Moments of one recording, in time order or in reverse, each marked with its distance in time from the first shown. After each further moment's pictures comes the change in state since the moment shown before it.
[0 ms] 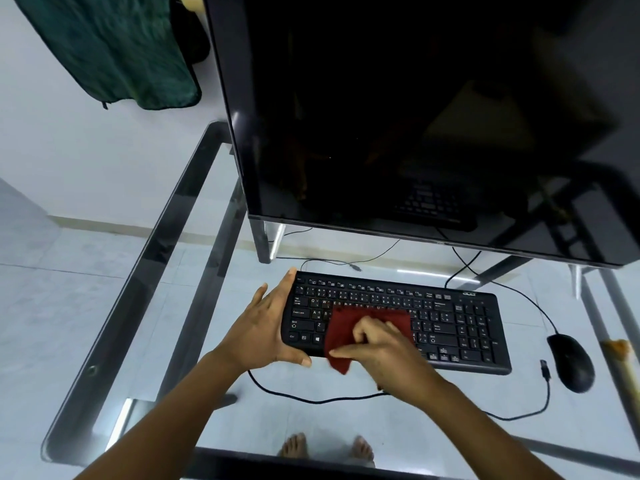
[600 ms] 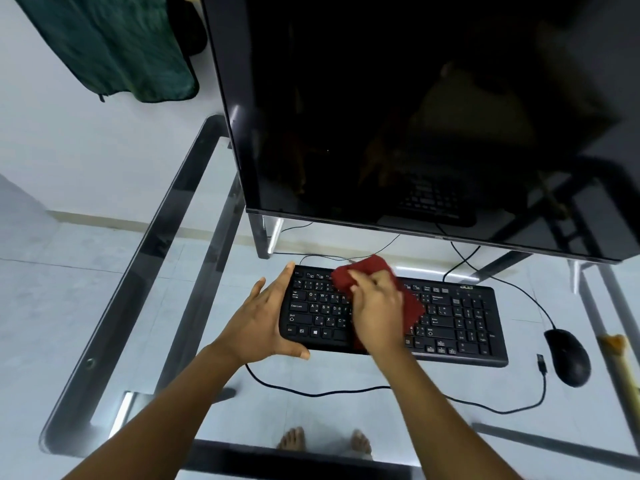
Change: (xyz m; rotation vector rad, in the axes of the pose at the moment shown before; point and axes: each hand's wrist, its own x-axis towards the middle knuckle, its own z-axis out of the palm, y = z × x) left_hand 0.000 0.002 0.000 -0.001 0.000 -0.011; right_hand 0.061 0.002 0.014 0.021 0.527 0.590
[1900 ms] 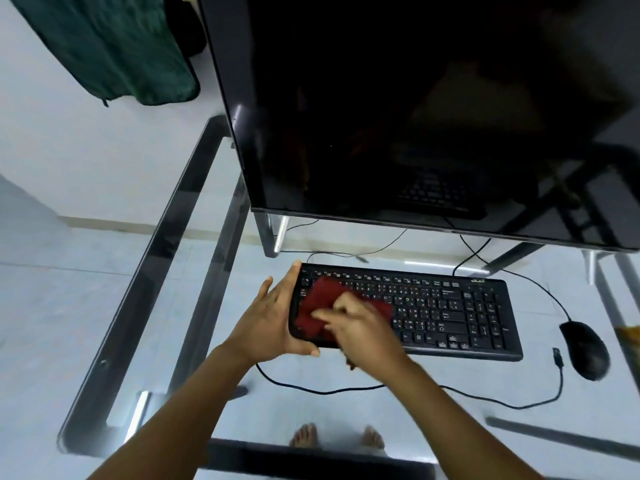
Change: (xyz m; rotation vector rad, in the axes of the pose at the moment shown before) left_hand 0.000 -0.002 0.004 0.064 0.034 0.002; right_hand -0.031 -0.009 0.001 0.068 -0.315 -0.487
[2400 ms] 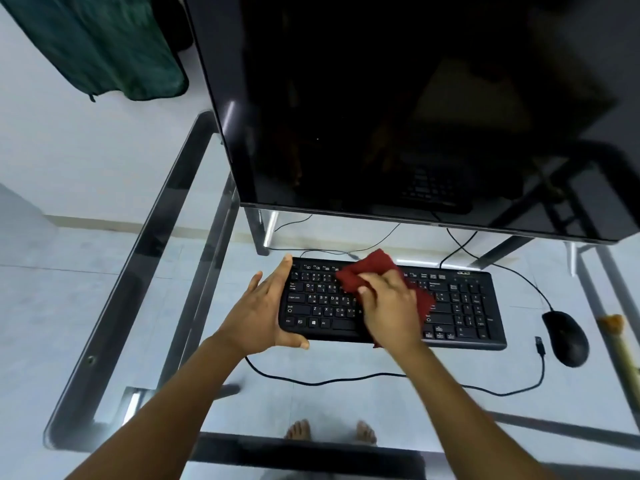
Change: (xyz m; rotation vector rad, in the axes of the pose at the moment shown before) left_hand 0.001 0.002 0.000 0.020 -0.027 -0.010; right_hand -0.005 0.030 -0.025 -0.077 0.215 0.478
